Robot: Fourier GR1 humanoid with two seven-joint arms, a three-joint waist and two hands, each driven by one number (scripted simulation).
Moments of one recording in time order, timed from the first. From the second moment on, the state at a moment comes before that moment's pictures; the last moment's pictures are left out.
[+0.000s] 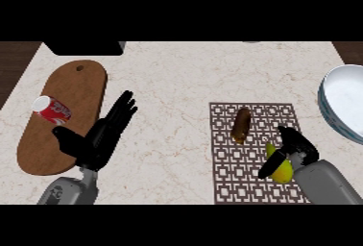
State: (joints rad) left arm -0.16 0.22 -0.28 -1.53 0.35 0.08 0.09; right arm -0.29 -0.42 0.38 -1.33 0.28 0.14 1.12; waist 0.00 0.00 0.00
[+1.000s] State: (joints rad) left arm -0.12 0.17 -0.23 -1.56 0.28 0.03 0.12; right arm -0.29 -0.35 0.32 -1.25 0.53 0.14 1.00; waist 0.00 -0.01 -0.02
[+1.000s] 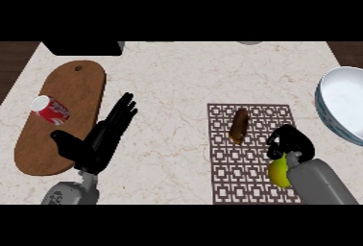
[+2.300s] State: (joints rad) left arm -0.11 0.15 -0.18 -1.57 0.27 -0.01 0.15; right arm -0.42 -0.39 0.35 -1.88 1.01 0.21 1.11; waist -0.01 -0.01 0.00
